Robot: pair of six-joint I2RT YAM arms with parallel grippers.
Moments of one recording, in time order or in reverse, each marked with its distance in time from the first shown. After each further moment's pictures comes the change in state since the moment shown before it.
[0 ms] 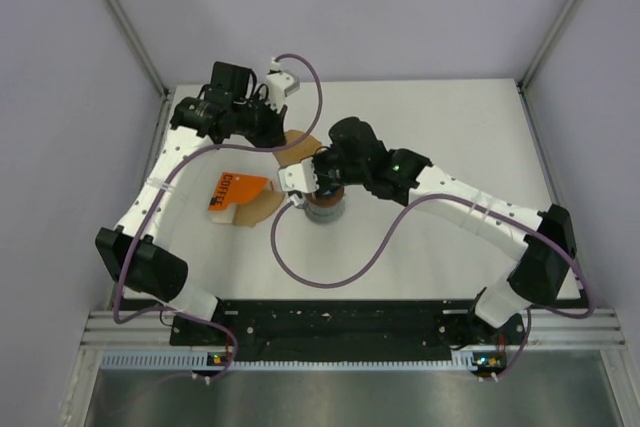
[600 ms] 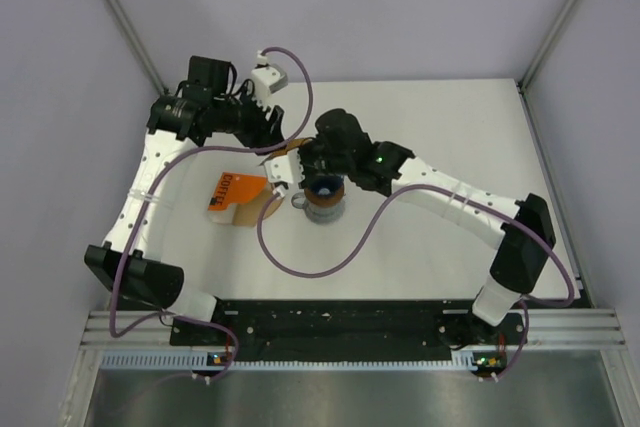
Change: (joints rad) left arm 0.056 -0.054 0.075 -0.079 0.135 0.071; right arm -0.002 0.108 0.092 0.058 -0.012 -0.023
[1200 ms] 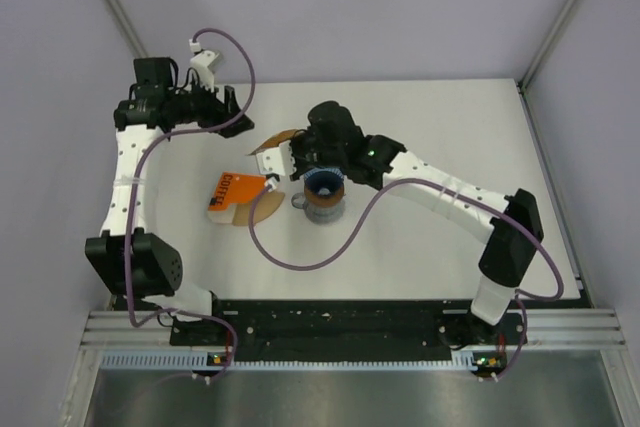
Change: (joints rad) left arm 0.365 0.082 -0.117 0.226 0.249 -0.094; right arm -0.002 0.081 0.105 0.009 -0.016 0.003
